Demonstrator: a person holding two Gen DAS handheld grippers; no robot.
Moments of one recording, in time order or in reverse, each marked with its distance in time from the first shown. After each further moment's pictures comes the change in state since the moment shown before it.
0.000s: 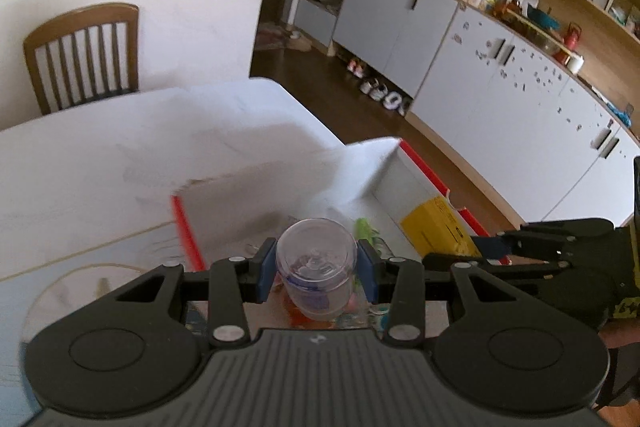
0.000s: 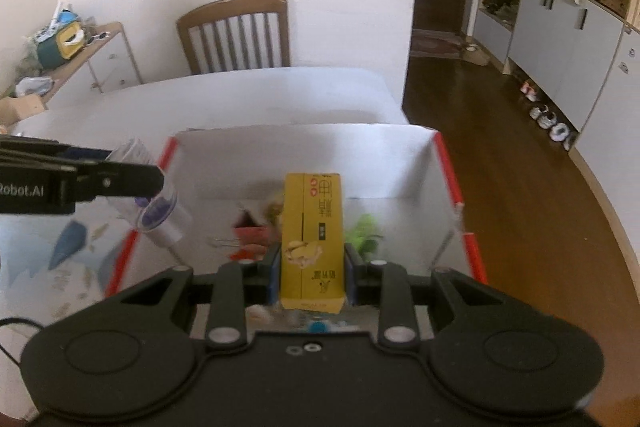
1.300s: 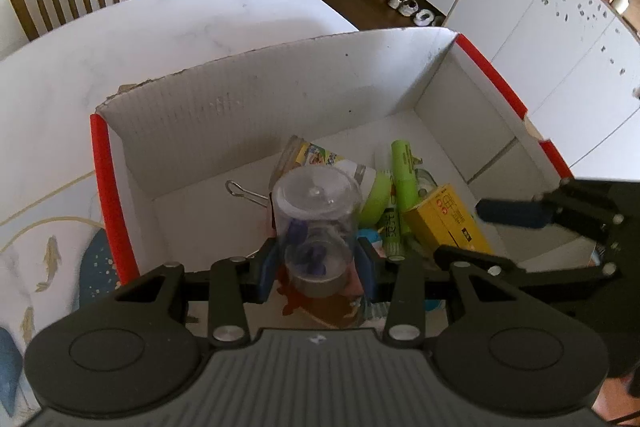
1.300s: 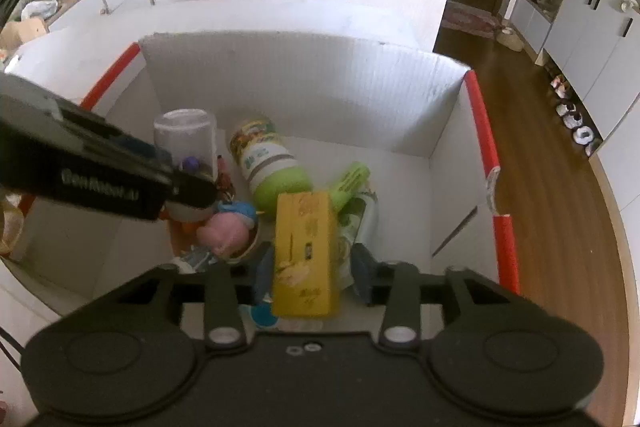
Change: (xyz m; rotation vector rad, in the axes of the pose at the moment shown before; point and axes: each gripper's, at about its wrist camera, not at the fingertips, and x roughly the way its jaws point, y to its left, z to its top) left arm 0.105 -0.004 -0.016 -0.002 0.255 0.096; right arm 0.064 -0.016 -0.015 -0.141 0.129 0.047
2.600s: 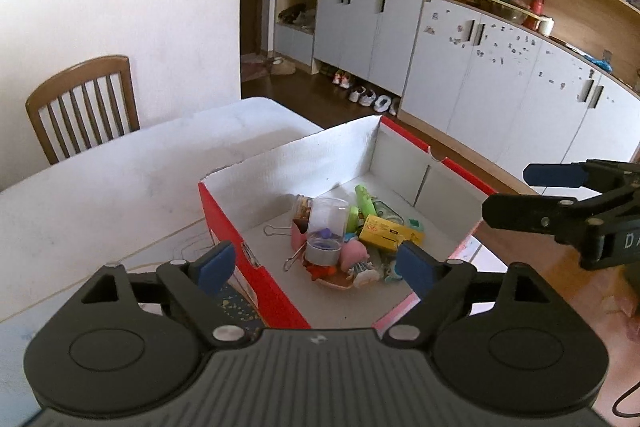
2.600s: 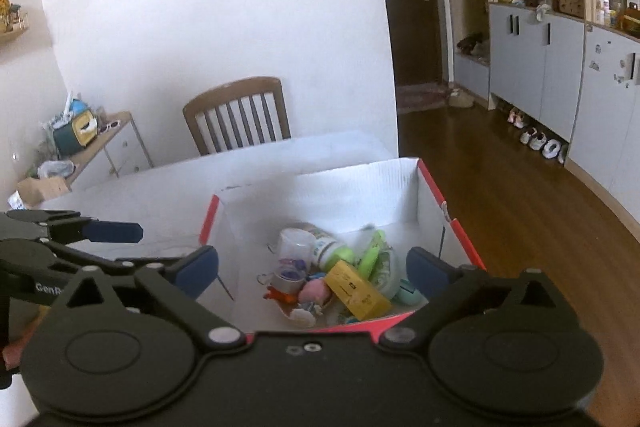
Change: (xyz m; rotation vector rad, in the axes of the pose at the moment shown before) left arm -0.159 0.016 -0.086 0.193 -0.353 -0.034; right arm -0.141 0.058 -0.047 0.284 -0.411 -0.028
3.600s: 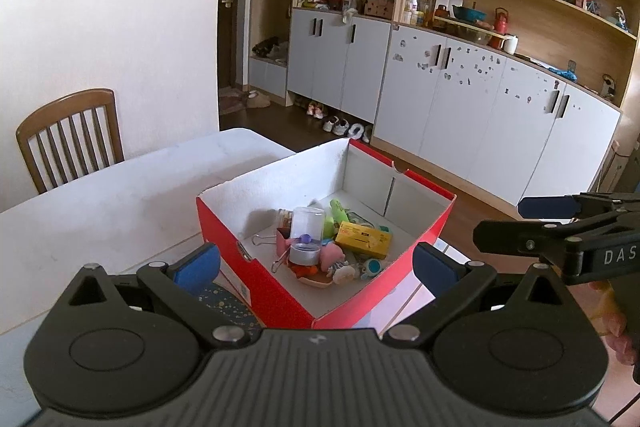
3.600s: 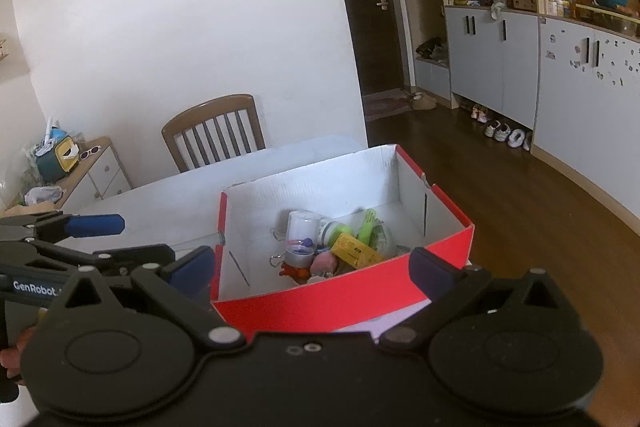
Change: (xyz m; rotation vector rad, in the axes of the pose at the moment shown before) left arm -0.053 0.000 -0.024 0.039 -0.102 -0.073; right arm -0.045 0.035 -0.034 0.097 -0.044 -0.099
